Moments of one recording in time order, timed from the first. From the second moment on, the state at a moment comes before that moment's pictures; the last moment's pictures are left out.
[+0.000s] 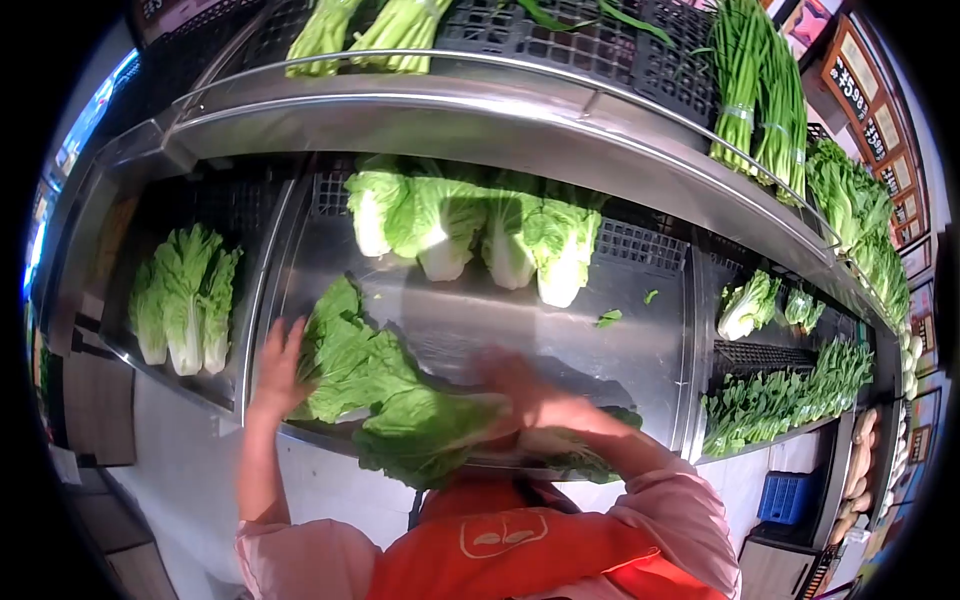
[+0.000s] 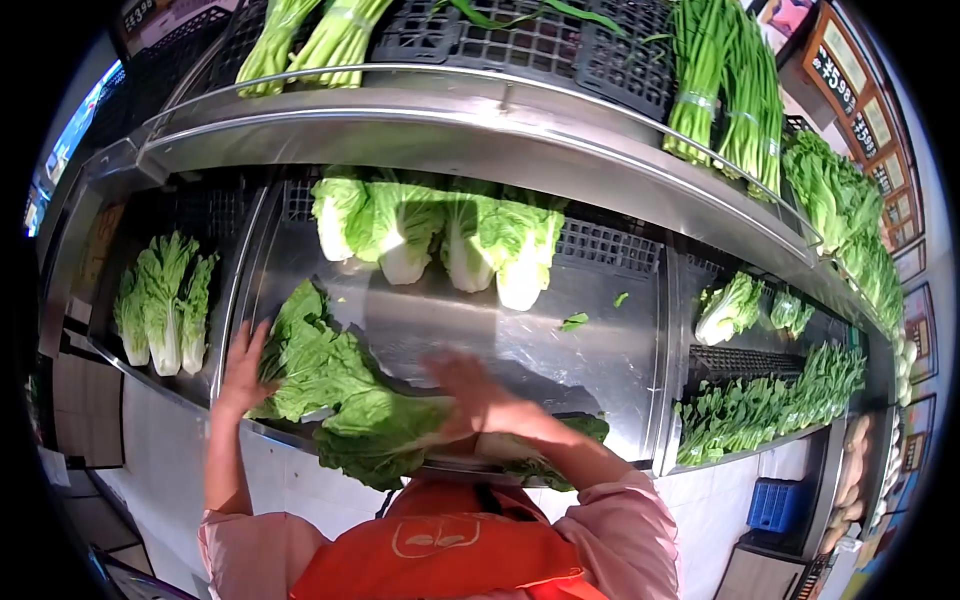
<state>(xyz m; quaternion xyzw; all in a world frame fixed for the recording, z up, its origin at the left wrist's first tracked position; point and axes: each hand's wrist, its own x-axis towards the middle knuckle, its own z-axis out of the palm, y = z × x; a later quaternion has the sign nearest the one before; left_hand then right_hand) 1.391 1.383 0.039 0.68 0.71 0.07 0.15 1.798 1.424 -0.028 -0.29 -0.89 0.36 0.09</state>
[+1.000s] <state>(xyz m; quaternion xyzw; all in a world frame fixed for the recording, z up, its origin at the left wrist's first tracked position) 1.737 1.539 -0.011 0.38 0.54 0.51 0.55 1.940 1.545 0.005 -0.61 -0.54 0.40 0.41</state>
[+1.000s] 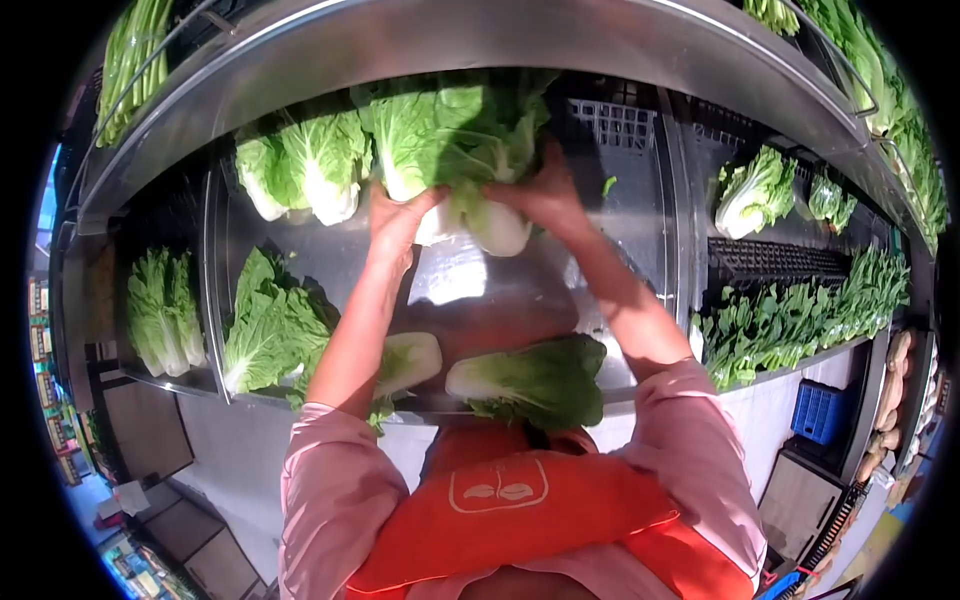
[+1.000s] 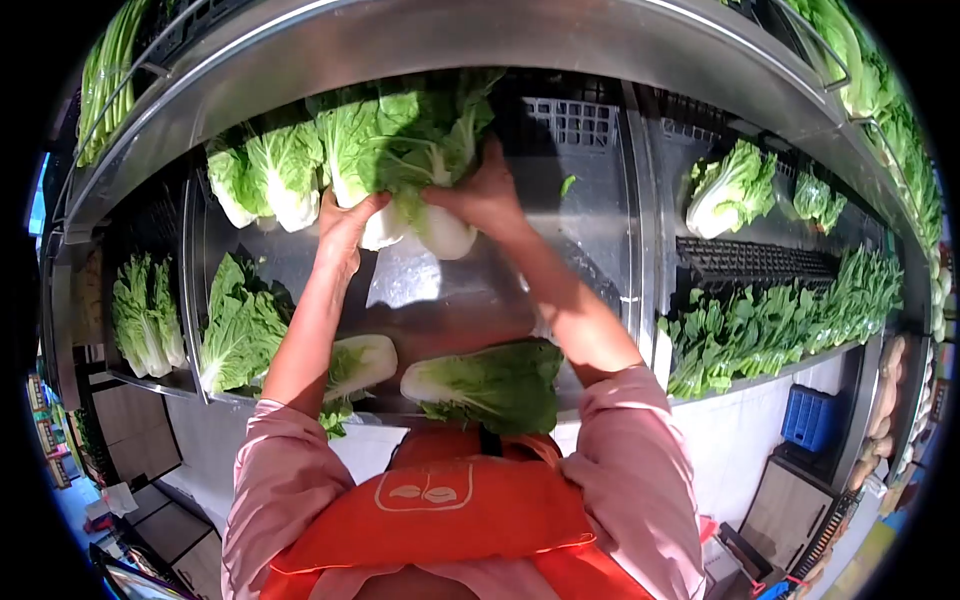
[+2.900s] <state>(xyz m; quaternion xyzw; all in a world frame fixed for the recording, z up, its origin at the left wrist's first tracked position) 1.420 1.657 -0.071 0.53 0.50 0.51 0.45 1.642 1.627 -0.031 -0.64 -0.53 0.35 0.44</state>
